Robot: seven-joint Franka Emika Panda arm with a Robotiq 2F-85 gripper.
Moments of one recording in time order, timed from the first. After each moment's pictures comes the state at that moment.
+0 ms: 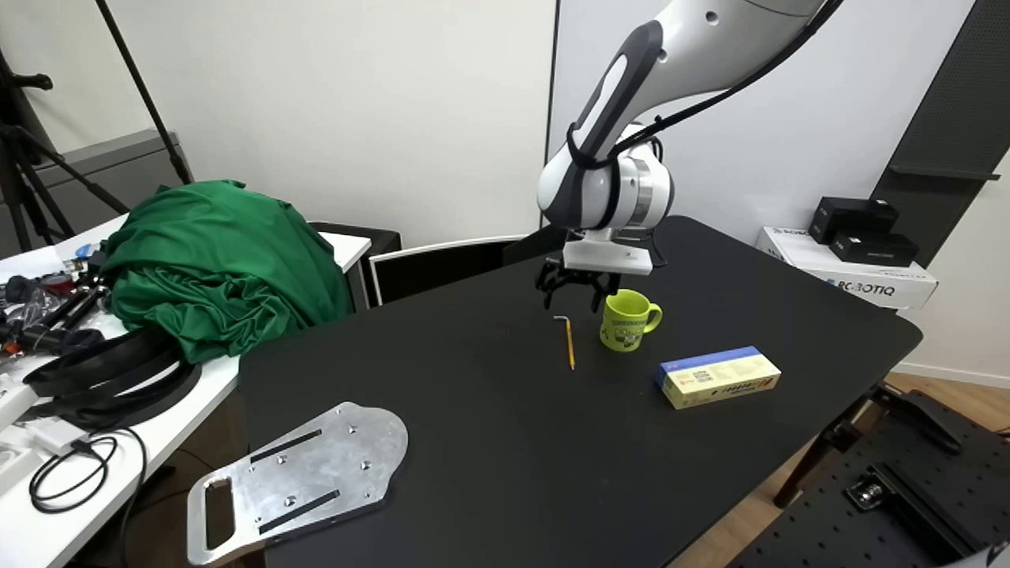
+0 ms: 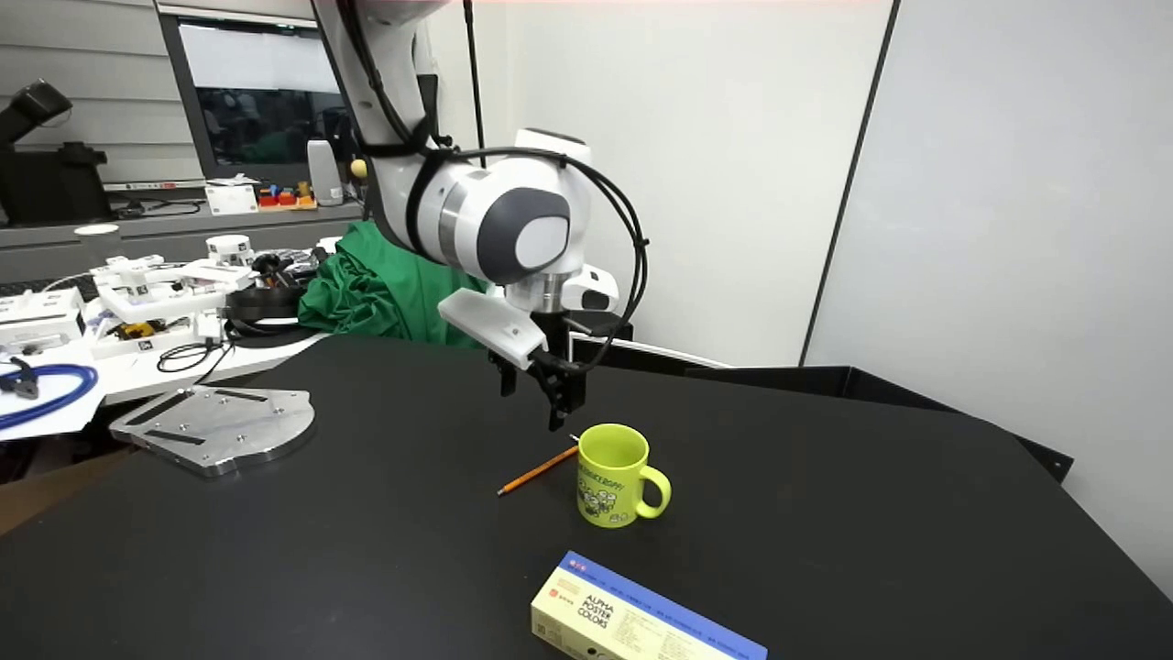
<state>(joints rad) -0.11 0.71 -0.01 -2.01 0.29 2.76 0.12</state>
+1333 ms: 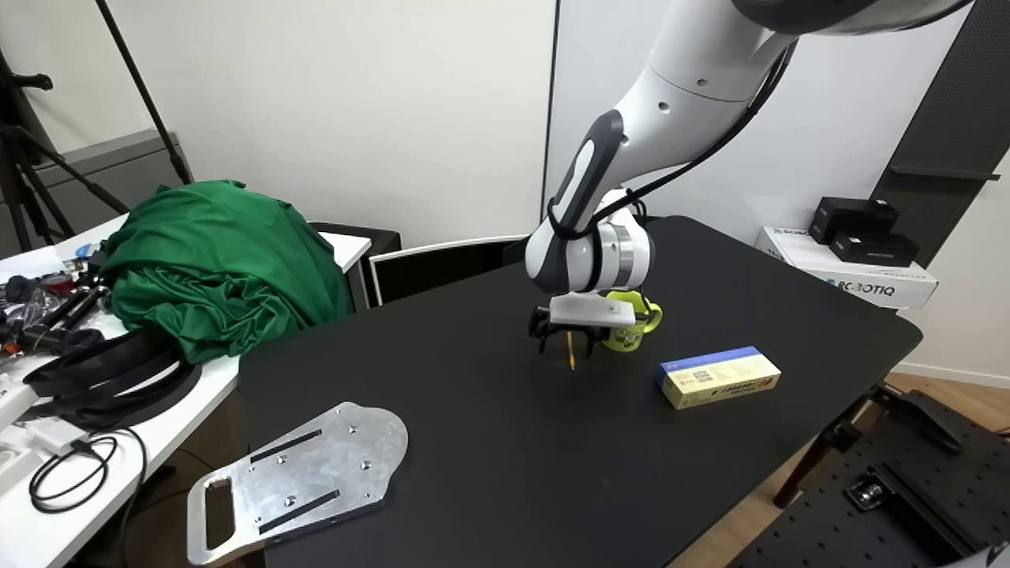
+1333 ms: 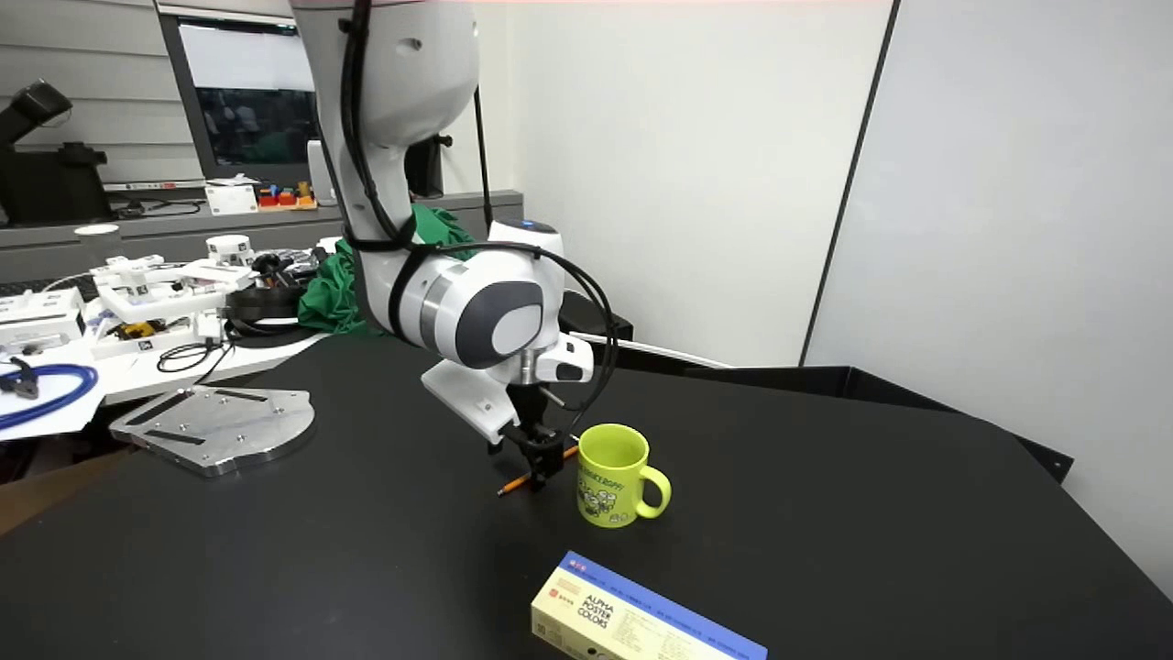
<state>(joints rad) -0.06 0.91 -0.01 -1.94 0.29 2.87 0.20</state>
